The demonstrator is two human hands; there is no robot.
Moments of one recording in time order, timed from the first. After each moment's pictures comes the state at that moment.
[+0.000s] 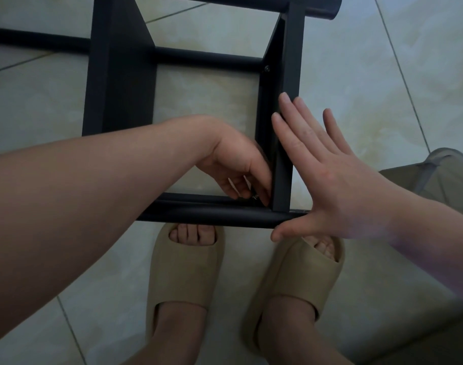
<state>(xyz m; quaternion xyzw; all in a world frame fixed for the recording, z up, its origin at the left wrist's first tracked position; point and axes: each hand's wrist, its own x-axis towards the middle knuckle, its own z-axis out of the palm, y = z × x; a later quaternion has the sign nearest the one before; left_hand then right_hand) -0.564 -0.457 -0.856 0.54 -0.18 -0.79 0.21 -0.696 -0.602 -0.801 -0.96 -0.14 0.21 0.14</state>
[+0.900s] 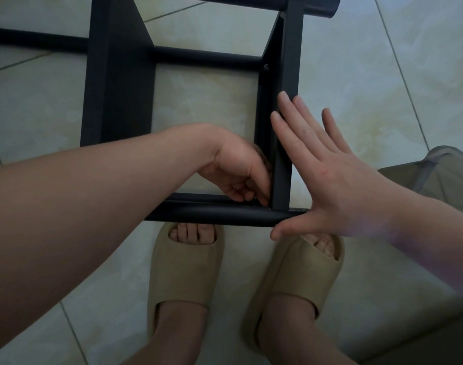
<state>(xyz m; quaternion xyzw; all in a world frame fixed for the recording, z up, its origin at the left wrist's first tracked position) -0.573 -0.456 -0.860 0.54 -0.15 -0.79 0.24 -0.695 -0.602 -0.799 -0.95 -0.13 0.23 0.15</state>
